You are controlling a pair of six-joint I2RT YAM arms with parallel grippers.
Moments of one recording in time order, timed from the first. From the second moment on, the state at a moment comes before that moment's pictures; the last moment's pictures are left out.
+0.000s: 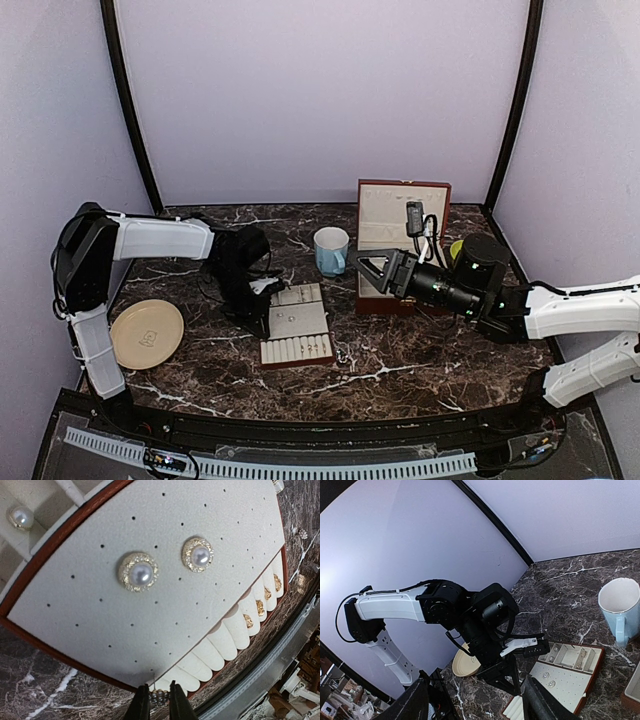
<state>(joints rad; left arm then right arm) -0.65 1.88 1.29 -0.95 0.45 -0.18 0.98 1.19 0.61 0.59 -0.09 0.72</state>
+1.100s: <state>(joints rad) -0.65 1.88 1.29 -0.94 0.42 -0.17 0.98 1.19 0.61 0.59 -0.09 0.72</state>
